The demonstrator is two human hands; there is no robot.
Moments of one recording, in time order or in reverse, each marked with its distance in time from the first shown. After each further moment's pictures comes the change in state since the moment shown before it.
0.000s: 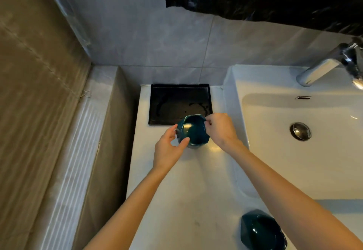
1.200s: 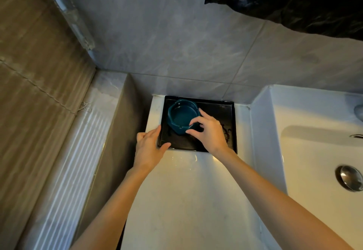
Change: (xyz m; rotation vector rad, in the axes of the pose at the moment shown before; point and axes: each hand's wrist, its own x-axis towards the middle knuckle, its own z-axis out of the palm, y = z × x) left_hand 0.127 -0.063 -0.056 0.442 0.116 0.078; right_hand 0.123 -0.020 0.095 0.377 -0.042 -0.197
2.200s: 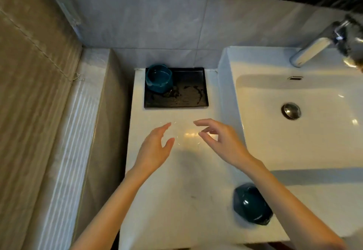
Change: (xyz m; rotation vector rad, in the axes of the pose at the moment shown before) left_hand -0.171 0.067 -0.030 -0.137 -0.254 0.096; right_hand -0.229 -0.060 -0.093 0.097 -0.071 0.025
